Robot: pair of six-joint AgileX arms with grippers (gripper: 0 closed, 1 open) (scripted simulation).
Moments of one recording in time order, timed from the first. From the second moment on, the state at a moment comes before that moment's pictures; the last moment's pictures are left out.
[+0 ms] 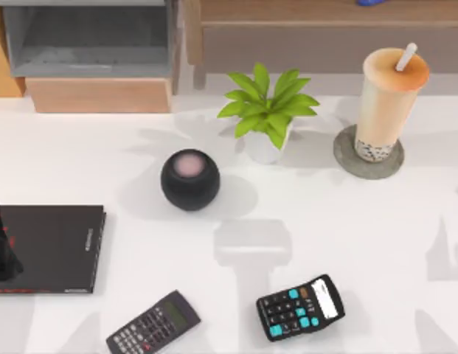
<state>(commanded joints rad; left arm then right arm) 0.00 0.00 0.00 0.00 0.00 0.00 0.00 0.00 0.00 0.00 0.00 0.00</state>
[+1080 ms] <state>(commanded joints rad) -0.13 1.10 0.73 0.38 -0.09 -0.01 0.00 0.00 0.00 0.00 0.00 0.00</state>
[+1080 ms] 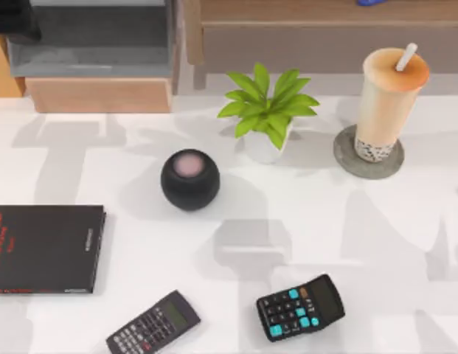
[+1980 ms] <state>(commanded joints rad) -0.20 1.90 1.25 0.65 -0.17 -0.01 0.00 0.00 0.00 0.00 0.00 0.00</state>
